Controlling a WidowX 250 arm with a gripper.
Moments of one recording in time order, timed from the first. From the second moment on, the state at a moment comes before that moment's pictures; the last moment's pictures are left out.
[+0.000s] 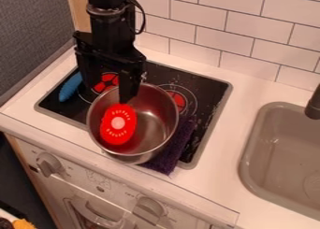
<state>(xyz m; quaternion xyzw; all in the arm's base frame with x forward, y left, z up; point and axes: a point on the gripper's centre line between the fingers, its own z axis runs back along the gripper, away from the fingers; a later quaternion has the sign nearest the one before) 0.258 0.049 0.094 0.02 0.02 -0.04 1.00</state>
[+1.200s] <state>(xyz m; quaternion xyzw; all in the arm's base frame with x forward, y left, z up) 0.294 0.183 0.046 0.03 -0.01 0.05 1.00</state>
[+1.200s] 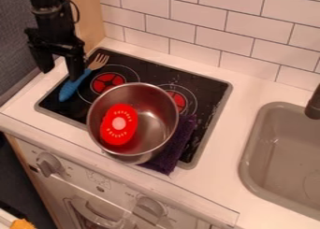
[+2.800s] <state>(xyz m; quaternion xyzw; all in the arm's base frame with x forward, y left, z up) 0.336 0.121 0.063 -0.01 -0.01 0.00 1.00</state>
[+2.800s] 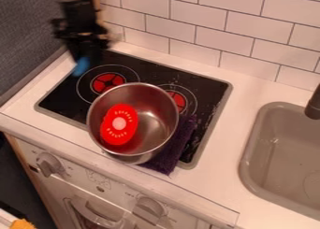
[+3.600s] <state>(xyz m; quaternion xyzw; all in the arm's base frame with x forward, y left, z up) 0.376 -0.035 0.019 0.00 0.00 -0.05 1.00</state>
